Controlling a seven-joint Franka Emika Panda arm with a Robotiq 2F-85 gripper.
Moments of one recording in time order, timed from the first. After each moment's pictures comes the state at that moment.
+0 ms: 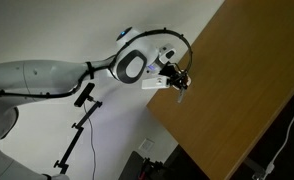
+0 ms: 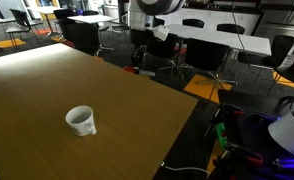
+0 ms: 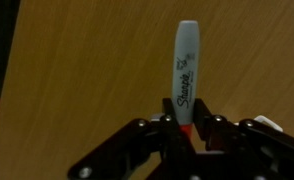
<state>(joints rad) -0.12 0.30 -0.03 -2.07 0.11 2.43 -0.35</state>
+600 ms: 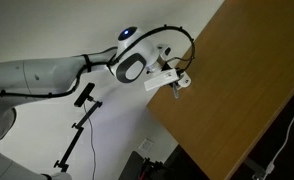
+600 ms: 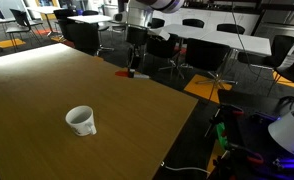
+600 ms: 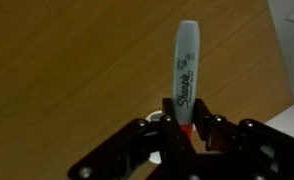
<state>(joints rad) -0.22 0.31 0.11 -2.06 0.38 2.40 -0.97</state>
